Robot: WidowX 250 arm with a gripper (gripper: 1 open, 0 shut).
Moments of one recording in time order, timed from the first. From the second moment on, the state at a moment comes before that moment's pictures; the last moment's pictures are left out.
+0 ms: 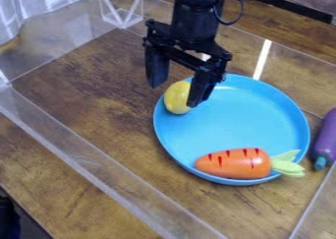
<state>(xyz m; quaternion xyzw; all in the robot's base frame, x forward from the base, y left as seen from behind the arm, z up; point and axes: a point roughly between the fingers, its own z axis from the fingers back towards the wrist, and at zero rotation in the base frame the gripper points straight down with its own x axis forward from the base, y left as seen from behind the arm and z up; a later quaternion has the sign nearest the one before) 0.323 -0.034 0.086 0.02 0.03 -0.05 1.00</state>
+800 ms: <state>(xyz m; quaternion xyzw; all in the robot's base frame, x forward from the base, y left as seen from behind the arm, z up) 0.329 -0.010 0.090 0.01 0.05 -0.01 1.00</state>
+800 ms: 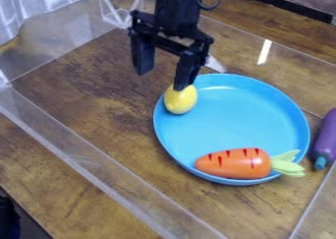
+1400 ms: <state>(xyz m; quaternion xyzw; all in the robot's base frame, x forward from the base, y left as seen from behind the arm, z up) 0.338 -0.014 0.099 0.00 0.04 0.04 1.00</state>
